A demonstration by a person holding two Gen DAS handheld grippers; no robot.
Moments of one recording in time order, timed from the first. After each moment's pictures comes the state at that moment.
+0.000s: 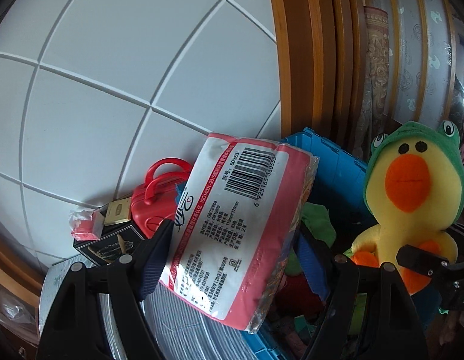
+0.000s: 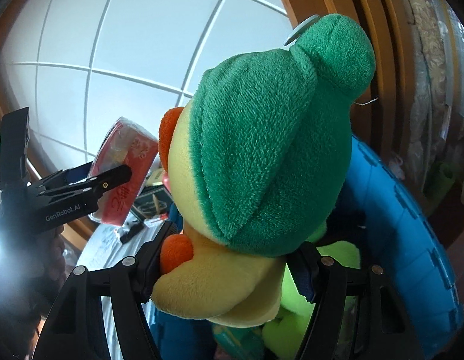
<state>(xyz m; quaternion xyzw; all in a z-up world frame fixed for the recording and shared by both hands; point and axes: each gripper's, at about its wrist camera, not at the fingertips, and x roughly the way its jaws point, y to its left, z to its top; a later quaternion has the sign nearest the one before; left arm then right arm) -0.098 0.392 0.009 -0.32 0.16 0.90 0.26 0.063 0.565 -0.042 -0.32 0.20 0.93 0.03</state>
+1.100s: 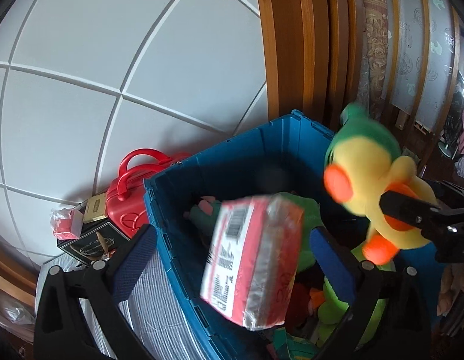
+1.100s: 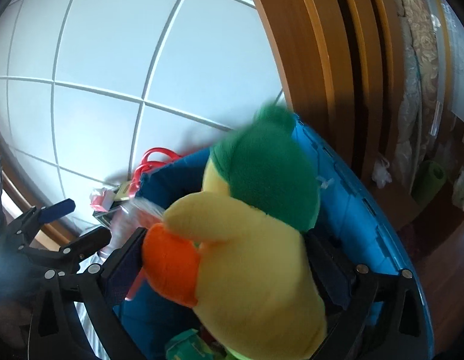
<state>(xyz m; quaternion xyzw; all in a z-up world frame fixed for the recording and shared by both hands) -0.120 0.441 -0.020 -0.36 0.17 0.88 0.26 0.003 0.657 -0.041 -0.33 0.20 0.92 0.06</state>
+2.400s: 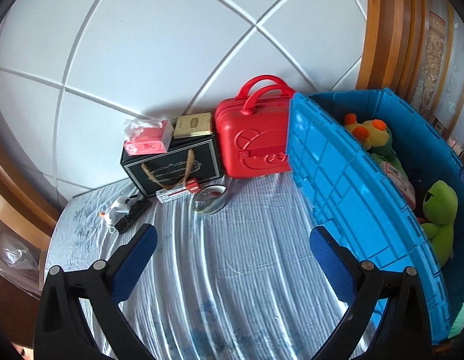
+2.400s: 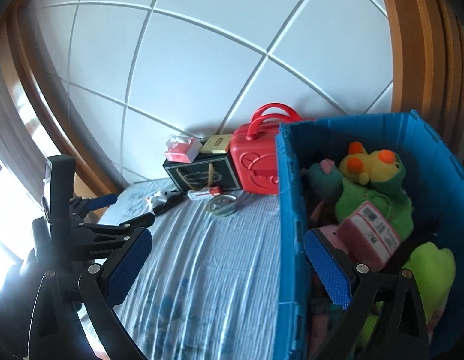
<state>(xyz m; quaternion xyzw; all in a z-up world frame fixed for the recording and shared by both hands) -0.156 0.122 -0.078 -0.42 0.11 0.89 0.16 -0.033 0.348 -0.036 -0.37 0.14 0.92 -0.06</state>
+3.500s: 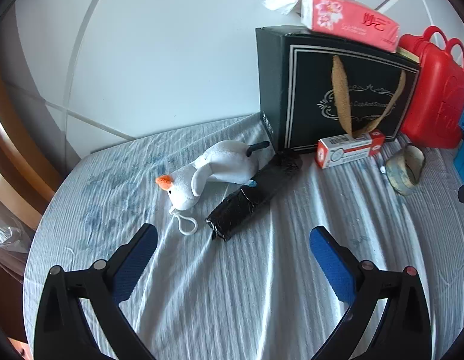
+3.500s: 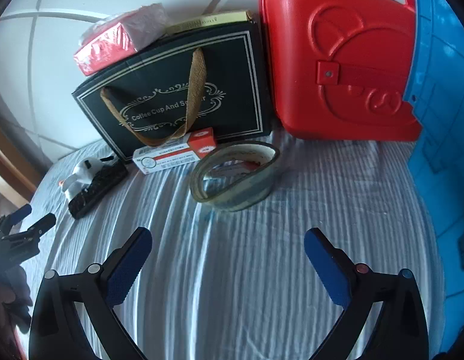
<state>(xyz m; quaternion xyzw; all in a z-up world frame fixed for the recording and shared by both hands) -0.389 -0.138 -0.369 -0.42 0.09 0.90 0.08 -0.314 0.167 -0.360 -0.44 0.14 0.88 0.05</state>
